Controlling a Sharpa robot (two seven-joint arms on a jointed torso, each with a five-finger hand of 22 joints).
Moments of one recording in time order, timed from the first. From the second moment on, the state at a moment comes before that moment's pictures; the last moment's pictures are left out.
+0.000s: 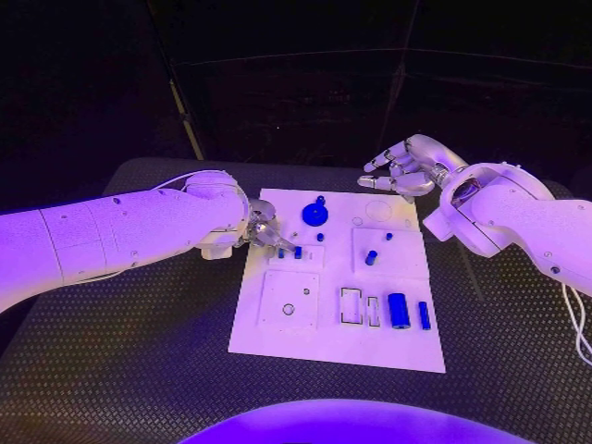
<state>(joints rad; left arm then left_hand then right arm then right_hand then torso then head) 1.30 -0.64 -0.16 1.35 -1.10 0.21 -0.51 0.87 -0.02 0.22 0.23 0.09 0.93 0.03 0.73 0.45 1.28 -0.04 1.17 0.90 1.47 -0.09 1.56 1.31 0.08 1.46 0.02 1.30 1.23 1.11 -0.79 0.19 1.50 -1.12 -0.32 -0.13 1.36 -0.07 -0.07 0.29 0.26 0.90 0.16 0.12 0.07 1.31 0.08 1.25 1.17 1.47 0.01 1.48 1.31 0.13 1.20 0.11 1.20 0.79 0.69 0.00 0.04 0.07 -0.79</state>
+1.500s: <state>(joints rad) 1.29 -0.59 -0.18 1.30 -1.11 -0.26 -0.01 1.43 -0.11 0.16 0.15 0.12 0.79 0.16 0.44 0.14 0.86 0.10 0.59 0.23 1.31 0.02 1.13 0.91 0.17 1.20 0.12 0.63 0.56 1.10 -0.78 0.19 1.49 -1.12 -0.32 -0.13 1.36 -0.07 -0.07 0.29 0.26 0.90 0.16 0.12 0.07 1.31 0.08 1.25 1.17 1.47 0.01 1.47 1.31 0.13 1.19 0.11 1.20 0.78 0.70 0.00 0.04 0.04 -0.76</state>
